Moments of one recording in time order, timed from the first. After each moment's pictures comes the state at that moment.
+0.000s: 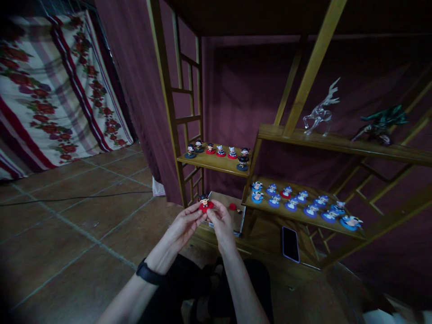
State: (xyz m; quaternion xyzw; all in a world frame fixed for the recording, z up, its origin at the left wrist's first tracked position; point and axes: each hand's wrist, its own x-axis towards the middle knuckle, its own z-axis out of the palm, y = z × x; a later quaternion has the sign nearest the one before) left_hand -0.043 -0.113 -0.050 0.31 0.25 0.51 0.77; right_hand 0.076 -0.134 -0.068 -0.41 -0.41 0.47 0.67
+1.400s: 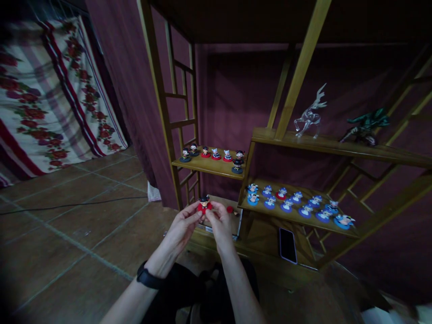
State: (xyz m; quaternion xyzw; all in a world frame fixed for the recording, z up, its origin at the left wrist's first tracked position) left_hand -0.030 -0.109 -0.047 0.36 0.24 0.54 0.72; right_hand 0.083 -0.128 -0.060 -0.42 -0.42 0.44 0.67
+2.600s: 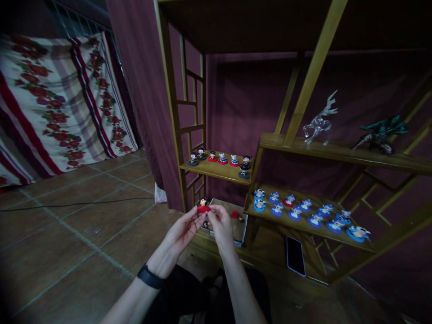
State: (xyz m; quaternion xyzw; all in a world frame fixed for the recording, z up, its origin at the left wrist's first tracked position) left_hand -0.046 -0.098 -0.042 0.19 0.24 0.53 0.79; right_hand 0.072 -0.112 -0.059 -0.42 -0.44 0.45 0.66
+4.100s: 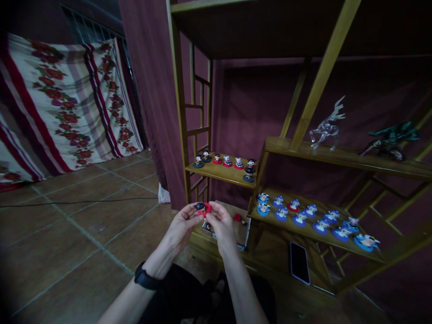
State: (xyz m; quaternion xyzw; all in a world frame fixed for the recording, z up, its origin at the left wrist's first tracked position) left_hand -0.059 -0.104 -0.032 0.39 0.26 0.59 0.66; right_hand 0.061 -0.117 -0.039 -0.35 -0.42 0.51 0.67
